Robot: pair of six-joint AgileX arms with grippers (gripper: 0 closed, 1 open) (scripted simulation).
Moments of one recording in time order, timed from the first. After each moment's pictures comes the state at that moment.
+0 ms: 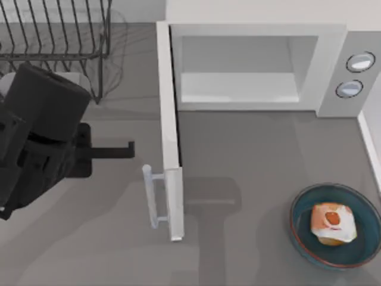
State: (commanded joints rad) left arm -0.65 1.11 0.80 -0.58 -0.43 -0.47; right arm 0.00 0.00 0.00 0.00 0.00 0.00
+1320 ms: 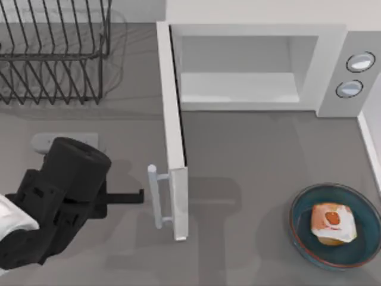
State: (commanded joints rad) left arm -0.65 1.27 0.48 -0.10 -0.43 -0.47; right arm 0.00 0.00 0.00 0.00 0.00 0.00
